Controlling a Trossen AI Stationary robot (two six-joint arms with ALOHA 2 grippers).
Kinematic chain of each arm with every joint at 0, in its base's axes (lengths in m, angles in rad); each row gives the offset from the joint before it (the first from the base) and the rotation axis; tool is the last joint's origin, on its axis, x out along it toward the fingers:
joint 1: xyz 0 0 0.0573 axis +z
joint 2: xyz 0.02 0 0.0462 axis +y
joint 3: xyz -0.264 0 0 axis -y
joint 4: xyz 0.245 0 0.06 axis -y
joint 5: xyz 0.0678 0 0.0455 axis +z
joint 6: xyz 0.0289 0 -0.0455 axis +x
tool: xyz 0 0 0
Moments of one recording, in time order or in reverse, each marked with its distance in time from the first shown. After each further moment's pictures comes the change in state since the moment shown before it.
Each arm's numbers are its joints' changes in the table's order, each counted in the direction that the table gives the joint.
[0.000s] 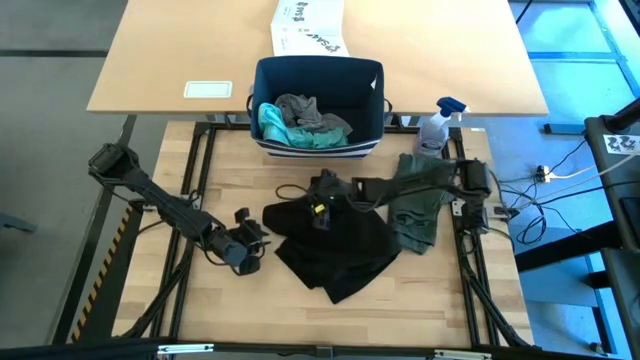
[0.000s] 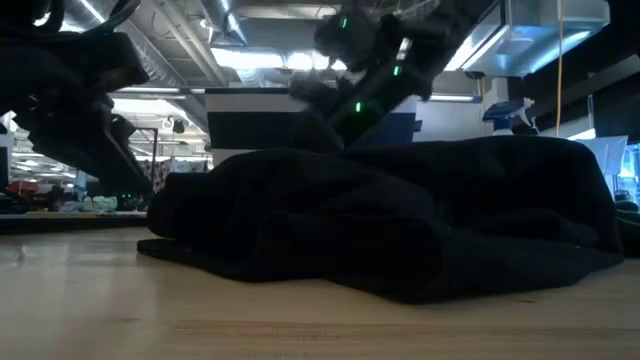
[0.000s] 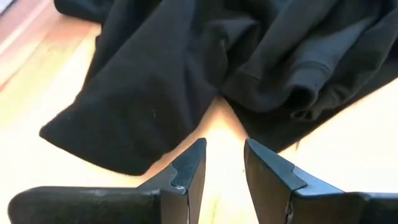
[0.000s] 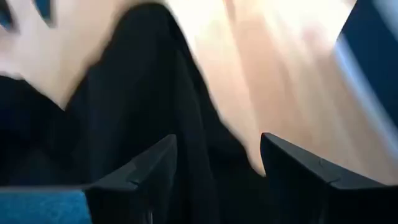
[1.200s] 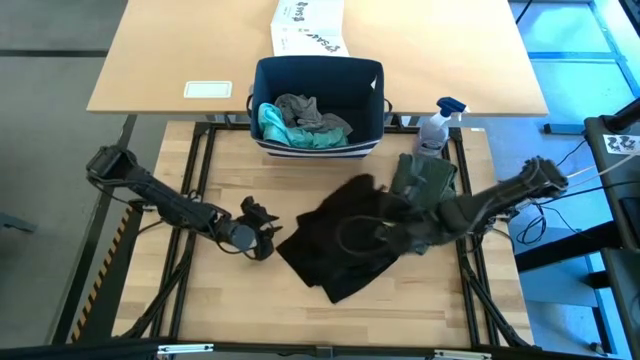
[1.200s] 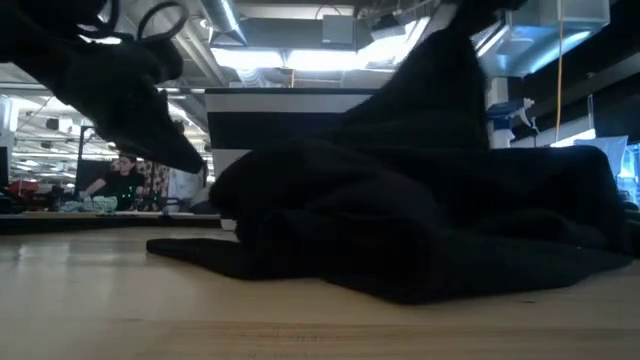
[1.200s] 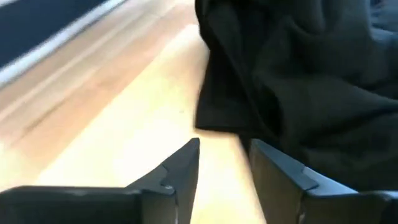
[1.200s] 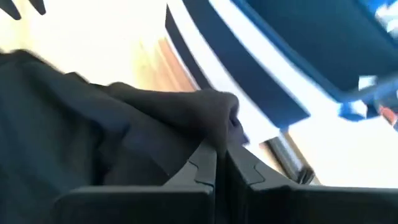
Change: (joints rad) left arm 0.167 0.007 0.000 0.190 0.035 0.011; right arm 0.494 -0.591 0.000 -1.048 -0.840 0.601
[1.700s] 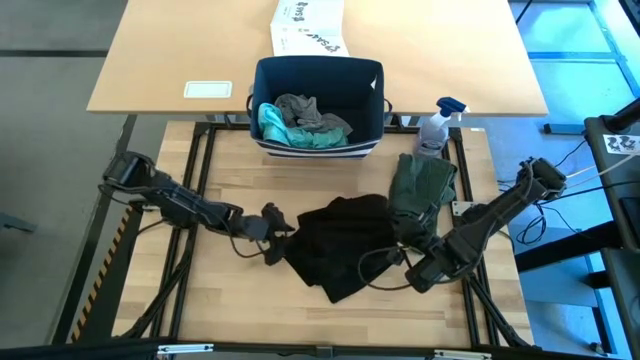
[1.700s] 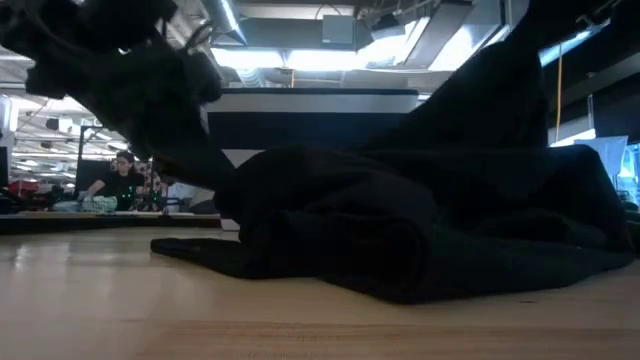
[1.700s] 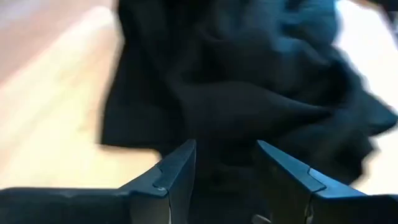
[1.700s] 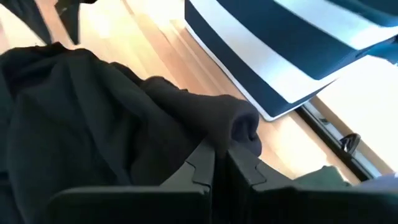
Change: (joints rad) left arm 0.129 0.214 0.000 0.362 -0.317 0.118; right arm 0.227 0.018 -0.167 -0.046 -0.071 0.465
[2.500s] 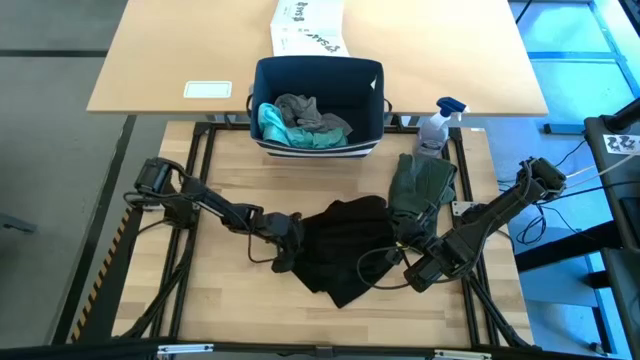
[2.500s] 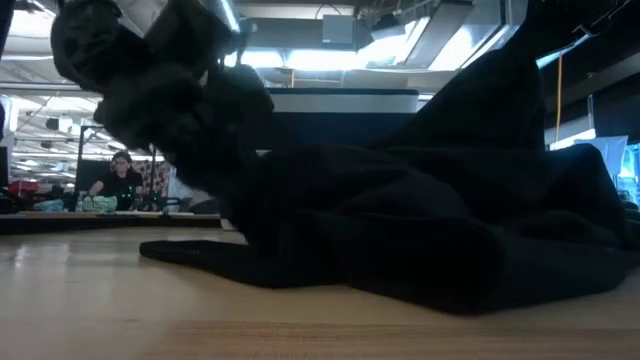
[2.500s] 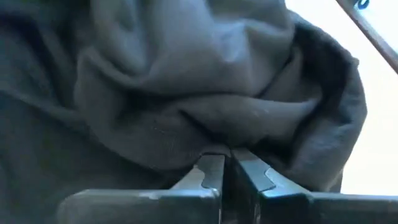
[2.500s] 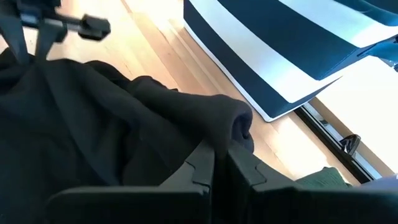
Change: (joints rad) left arm 0.080 0.248 0.154 0.135 -0.388 0.324; right arm -0.003 0.000 -0.024 0.036 -0.011 -0.026
